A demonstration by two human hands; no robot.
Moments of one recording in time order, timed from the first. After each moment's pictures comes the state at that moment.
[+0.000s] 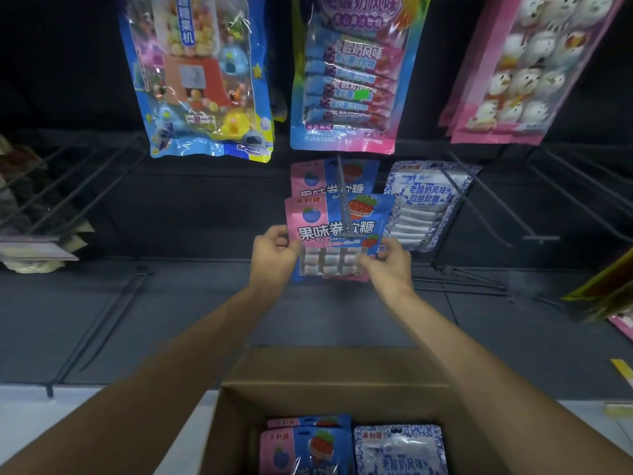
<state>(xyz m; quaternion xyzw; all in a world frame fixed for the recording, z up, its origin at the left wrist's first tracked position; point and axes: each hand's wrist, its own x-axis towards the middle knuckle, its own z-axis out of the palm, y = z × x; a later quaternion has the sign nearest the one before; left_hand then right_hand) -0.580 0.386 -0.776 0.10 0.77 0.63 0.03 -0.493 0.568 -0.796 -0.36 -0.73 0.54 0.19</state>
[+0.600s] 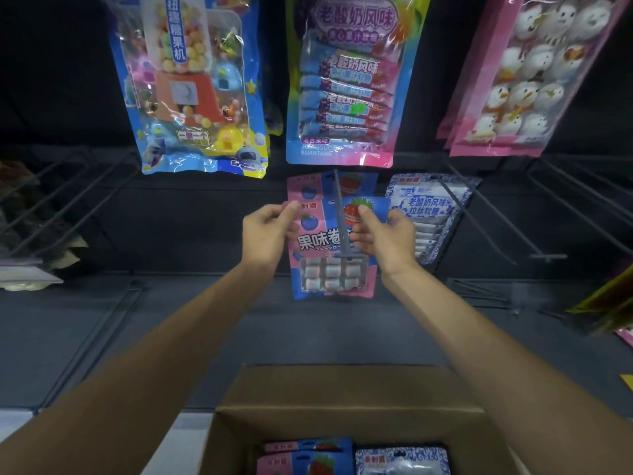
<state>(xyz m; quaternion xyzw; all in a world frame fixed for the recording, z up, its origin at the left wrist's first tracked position) -0.607 0.401 -0.723 0.10 0.69 0.71 0.03 -0.520 0.574 -0.720 -0.28 -0.62 0.69 0.25</state>
